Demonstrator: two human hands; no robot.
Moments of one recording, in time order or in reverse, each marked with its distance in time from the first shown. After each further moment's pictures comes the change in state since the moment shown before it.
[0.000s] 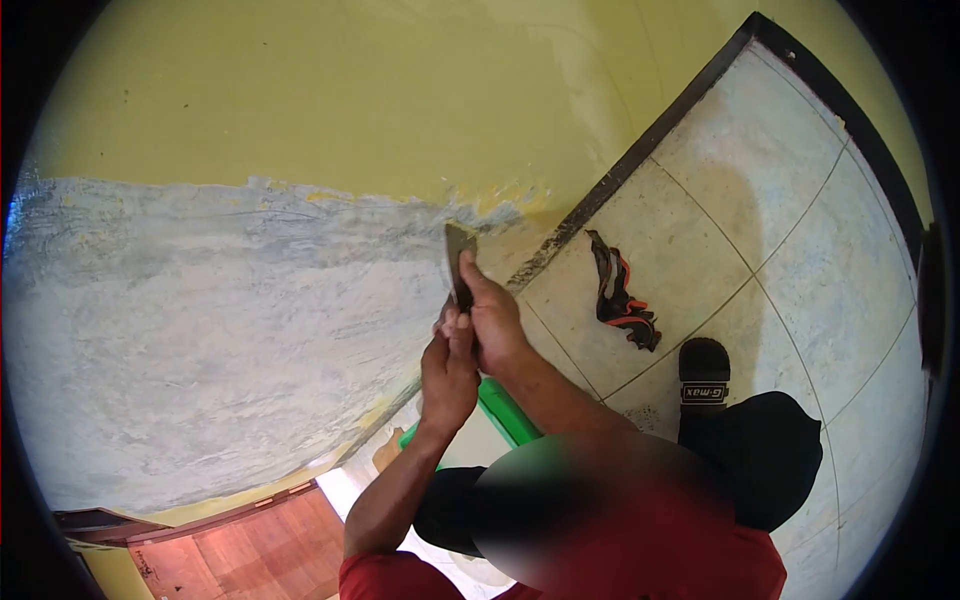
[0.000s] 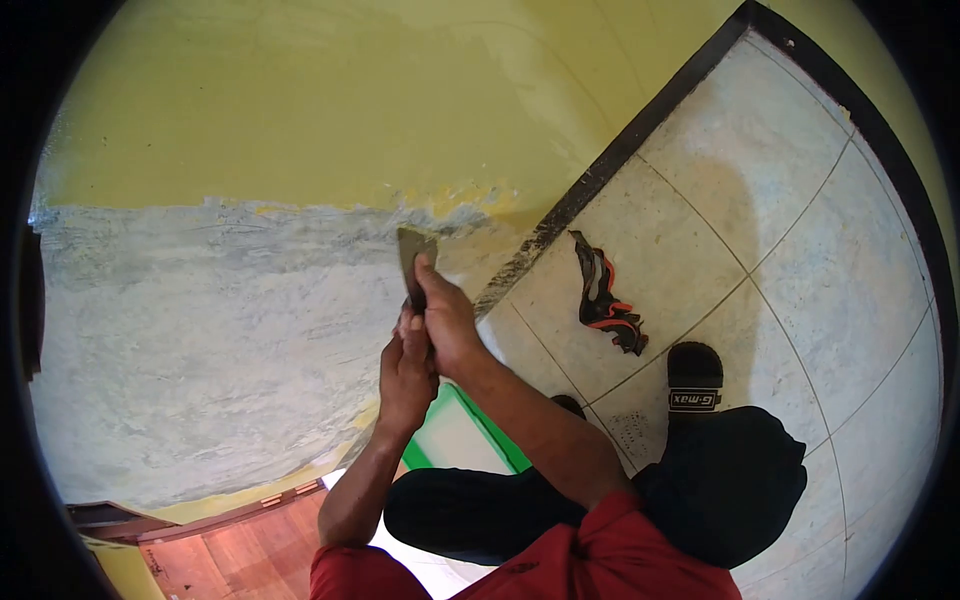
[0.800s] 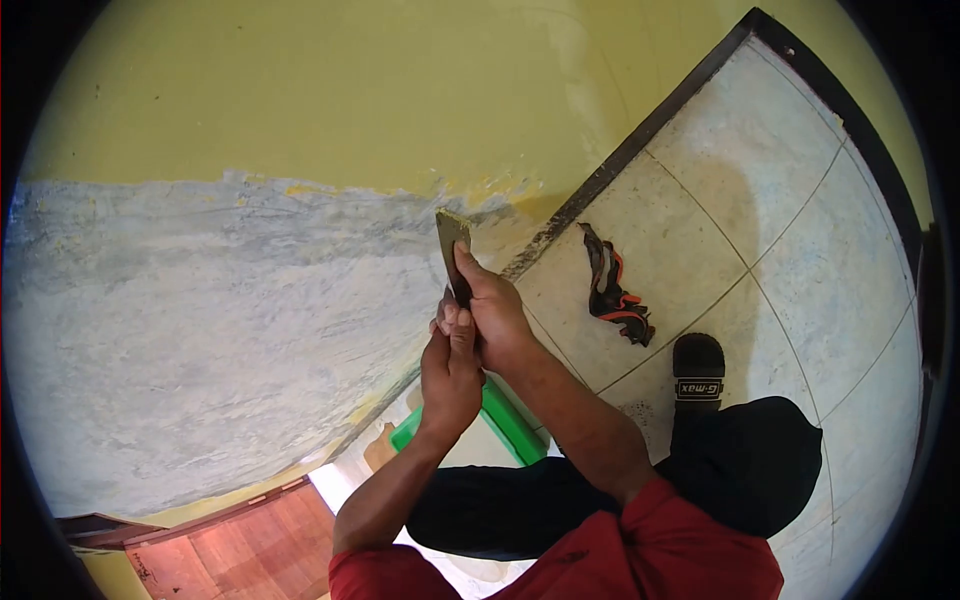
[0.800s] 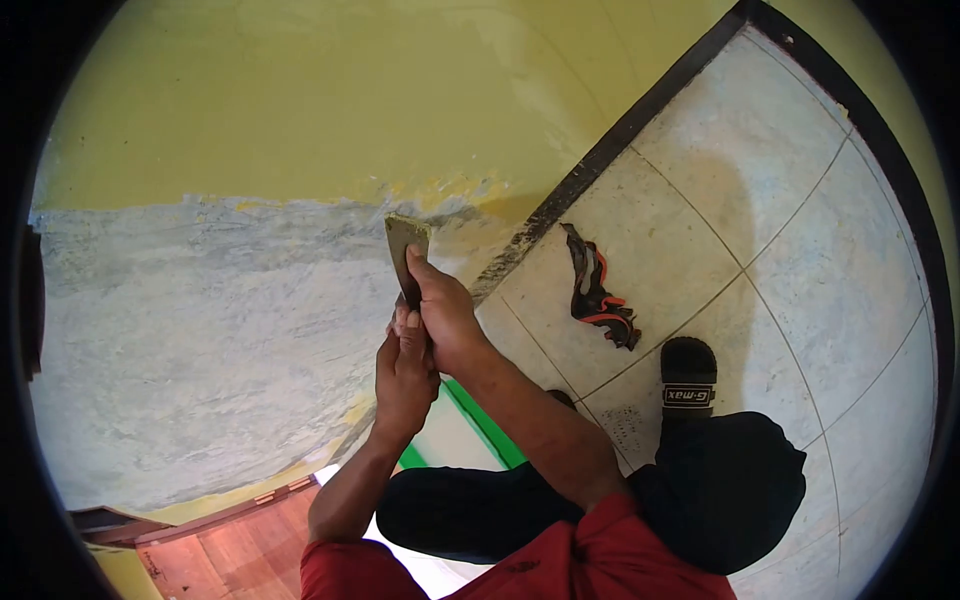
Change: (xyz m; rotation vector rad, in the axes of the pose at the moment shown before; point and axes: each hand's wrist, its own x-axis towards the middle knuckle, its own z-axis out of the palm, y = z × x) left_hand -0.004 0.019 0.018 -0.086 -0.001 0.012; right_hand -0.006 -0.013 -0.004 0.048 -0.042 0.061
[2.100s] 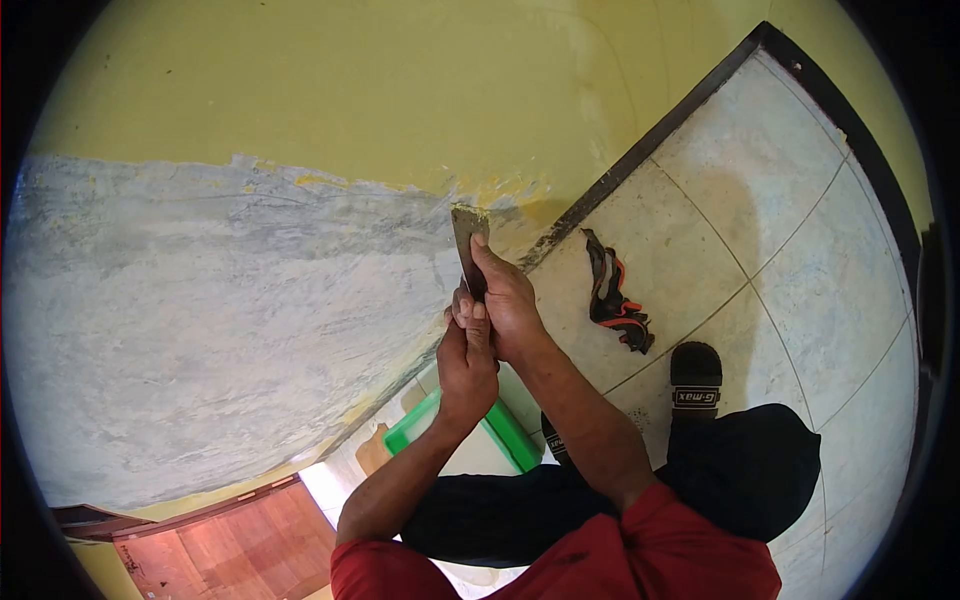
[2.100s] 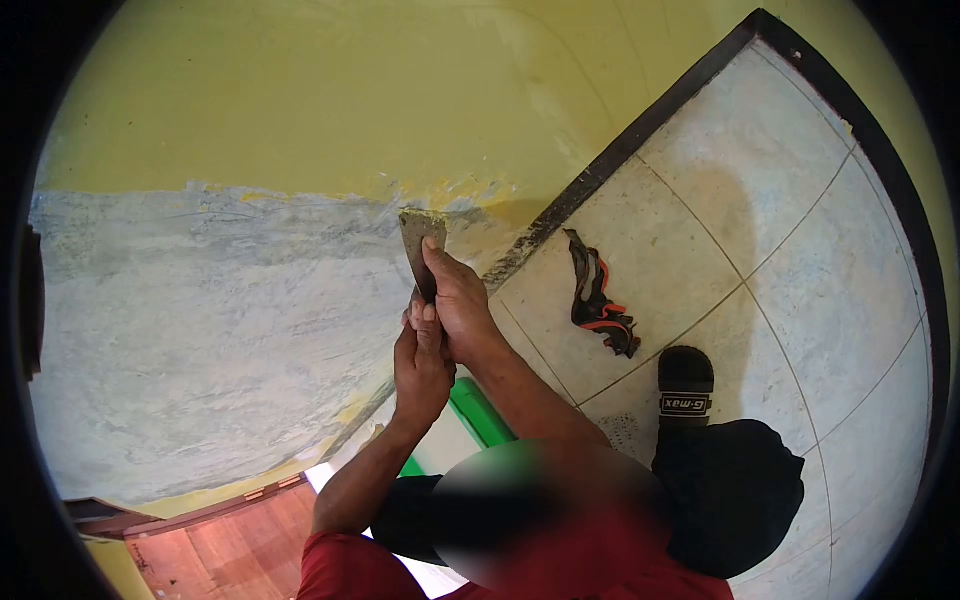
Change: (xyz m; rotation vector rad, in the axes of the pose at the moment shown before) left_hand 0.004 -0.023 0.012 -0.168 -0.014 -0.042; right_hand 0.008 -0.007 -0.010 -0.076 0.004 -0.137
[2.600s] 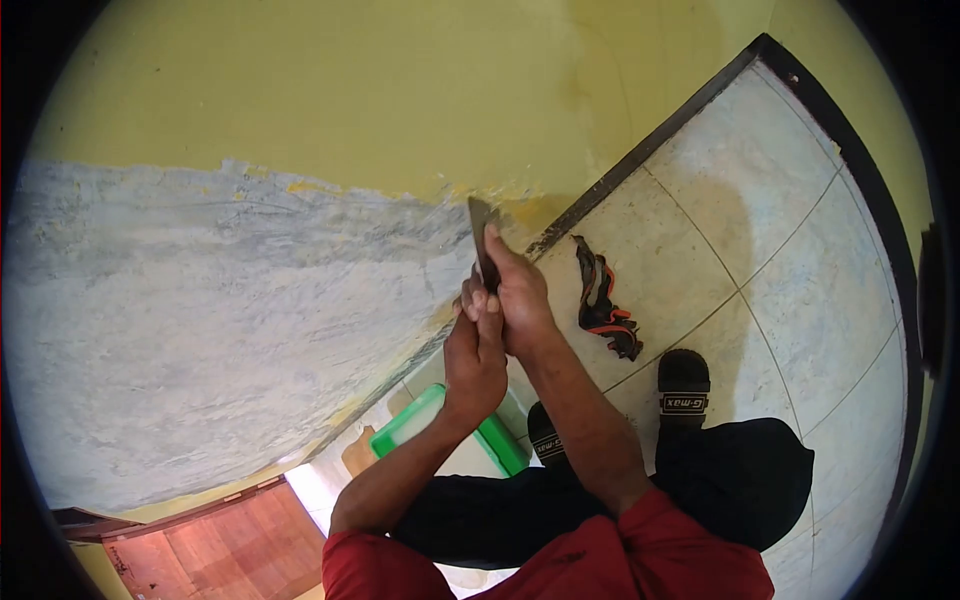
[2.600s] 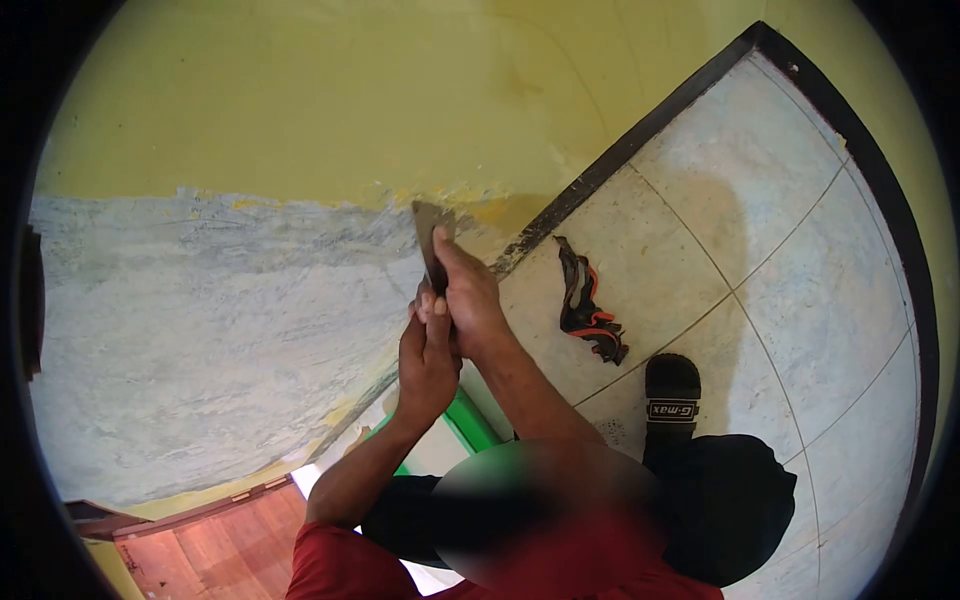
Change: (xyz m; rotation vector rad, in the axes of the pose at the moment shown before) left_hand 0.019 -0.004 0.016 0.145 0.022 0.255; right_hand 0.005 -0.020 -0.001 -0.033 0.035 -0.070
